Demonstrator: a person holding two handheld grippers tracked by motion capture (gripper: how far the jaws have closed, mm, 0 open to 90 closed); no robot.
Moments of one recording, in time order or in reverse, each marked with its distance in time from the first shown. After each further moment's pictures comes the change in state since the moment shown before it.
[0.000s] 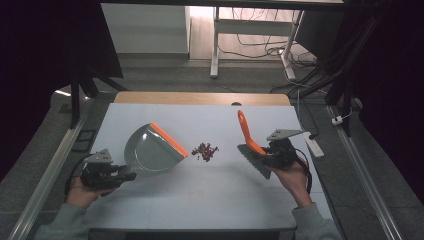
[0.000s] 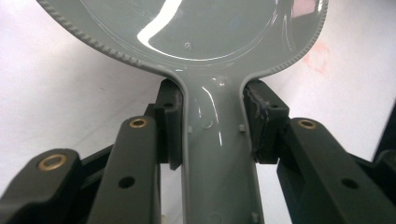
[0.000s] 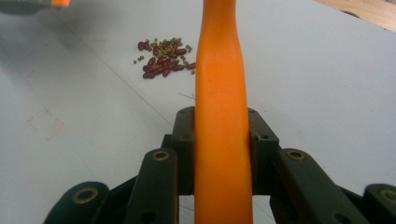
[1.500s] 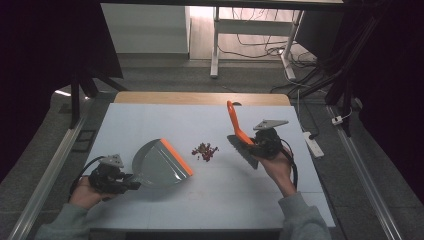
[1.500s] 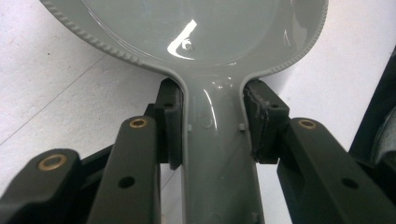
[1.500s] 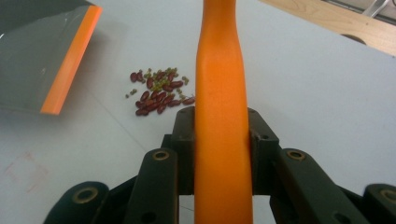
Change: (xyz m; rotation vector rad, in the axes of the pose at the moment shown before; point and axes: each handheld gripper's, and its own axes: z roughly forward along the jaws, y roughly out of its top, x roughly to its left) left arm -0.004 0.003 0.019 0.188 -0.071 0.030; right arm 0.003 0.032 0.037 -0.028 -0.021 0.008
